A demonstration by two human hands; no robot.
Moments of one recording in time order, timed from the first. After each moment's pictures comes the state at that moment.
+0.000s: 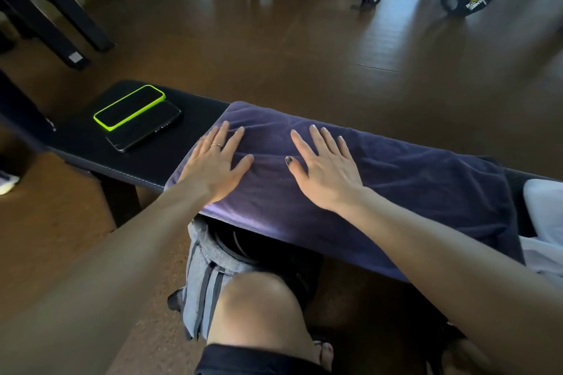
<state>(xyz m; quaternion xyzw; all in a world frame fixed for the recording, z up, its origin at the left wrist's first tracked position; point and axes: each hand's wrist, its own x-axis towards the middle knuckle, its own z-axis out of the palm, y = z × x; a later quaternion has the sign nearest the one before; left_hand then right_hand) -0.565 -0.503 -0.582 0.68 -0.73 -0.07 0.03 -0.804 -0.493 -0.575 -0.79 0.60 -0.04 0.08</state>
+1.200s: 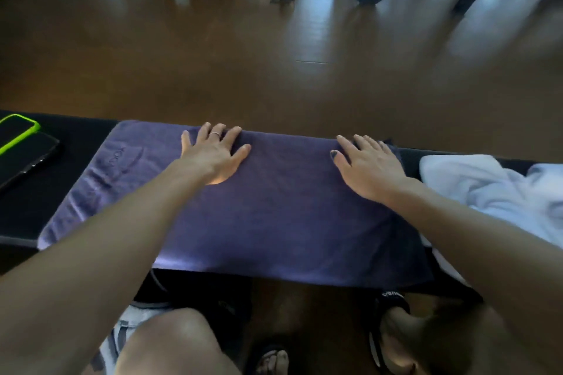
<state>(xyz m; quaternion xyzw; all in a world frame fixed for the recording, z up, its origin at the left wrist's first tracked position) -0.726 -0.580 -0.583 0.63 -0.77 -0.09 -0.09 -1.016 -0.487 -0.578 -0.64 0.76 0.01 0.13</state>
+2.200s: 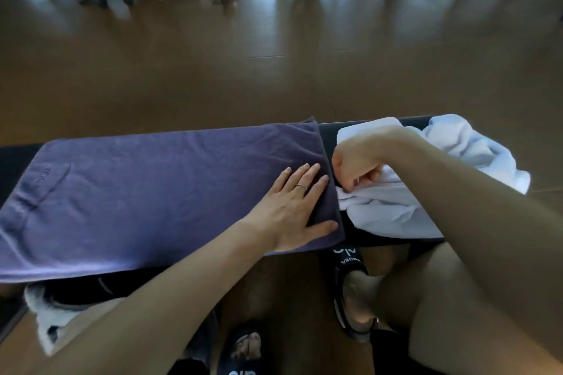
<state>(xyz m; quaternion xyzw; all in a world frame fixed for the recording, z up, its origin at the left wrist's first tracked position) -0.910 -0.406 -0.593 0.27 -0.96 -0.09 -0.05 -1.099 -0.418 -0.501 -0.58 0.69 0.26 0.33</state>
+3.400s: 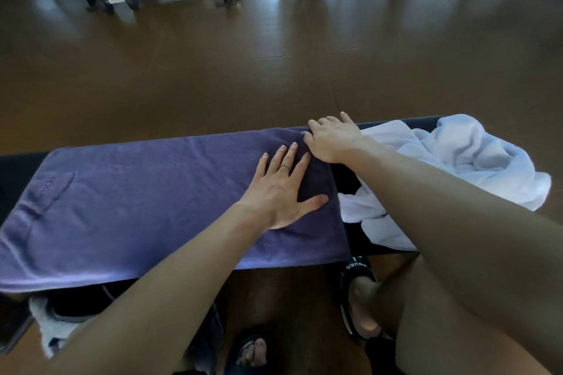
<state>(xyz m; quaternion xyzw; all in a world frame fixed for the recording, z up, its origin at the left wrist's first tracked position) -0.920 -0.447 -0.588 0.38 -0.92 -0.11 -0.07 -1.105 -0.486 -0.575 -0.65 0.75 0.06 0.11</state>
